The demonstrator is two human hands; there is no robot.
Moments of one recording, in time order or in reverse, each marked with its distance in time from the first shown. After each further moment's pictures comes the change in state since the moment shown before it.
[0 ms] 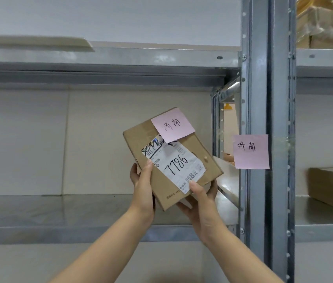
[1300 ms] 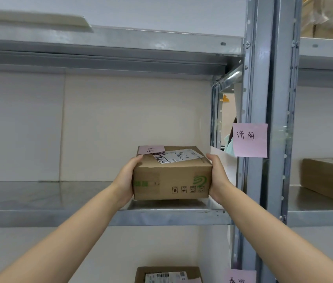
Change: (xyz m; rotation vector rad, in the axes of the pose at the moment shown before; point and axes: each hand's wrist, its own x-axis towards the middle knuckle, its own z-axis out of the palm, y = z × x) left_hand 0.018 0.018 -0.042 0.200 -0.103 -0.229; right_hand 0.048 -0.040 -0.021 -0.370 0.238 0.334
